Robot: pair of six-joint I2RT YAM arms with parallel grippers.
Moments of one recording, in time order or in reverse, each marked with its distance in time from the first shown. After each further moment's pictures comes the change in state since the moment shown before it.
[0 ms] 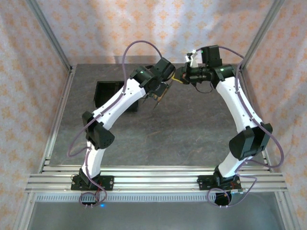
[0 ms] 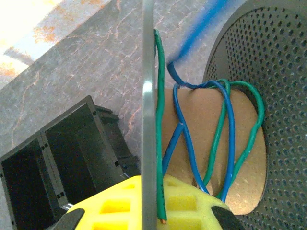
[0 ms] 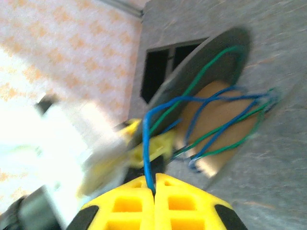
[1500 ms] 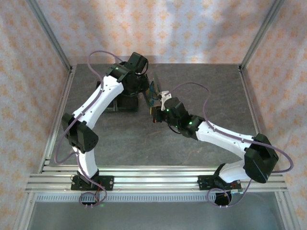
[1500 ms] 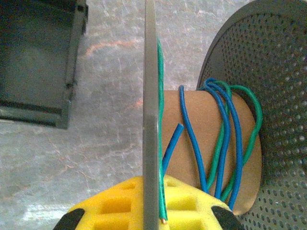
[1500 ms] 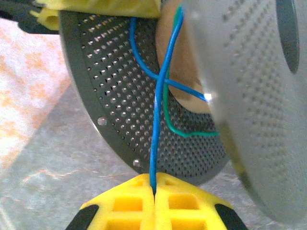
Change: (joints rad) left arm 0.228 -0.227 -0.354 0.141 0.447 -0.702; right arm 0.565 -0.270 -0.837 0.808 0.830 -0.129
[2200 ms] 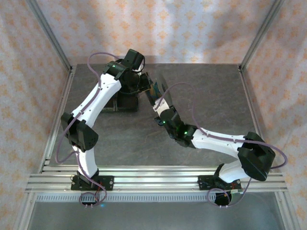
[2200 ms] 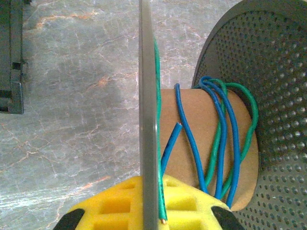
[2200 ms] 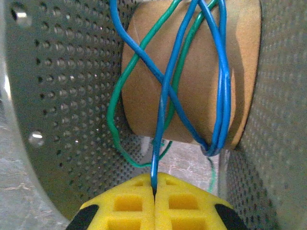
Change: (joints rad) left arm 0.036 0.019 0.059 -0.016 0.197 0.018; right arm 0.085 0.046 -0.141 0.240 0.507 -0.613
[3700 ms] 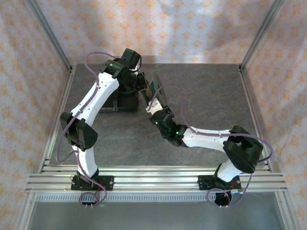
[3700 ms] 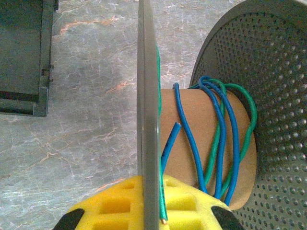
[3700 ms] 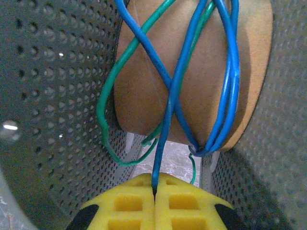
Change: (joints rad) left arm 0.035 0.003 -0.001 -0.029 -0.002 0.029; right arm 0.031 0.135 0.050 0.078 0.088 -0.039
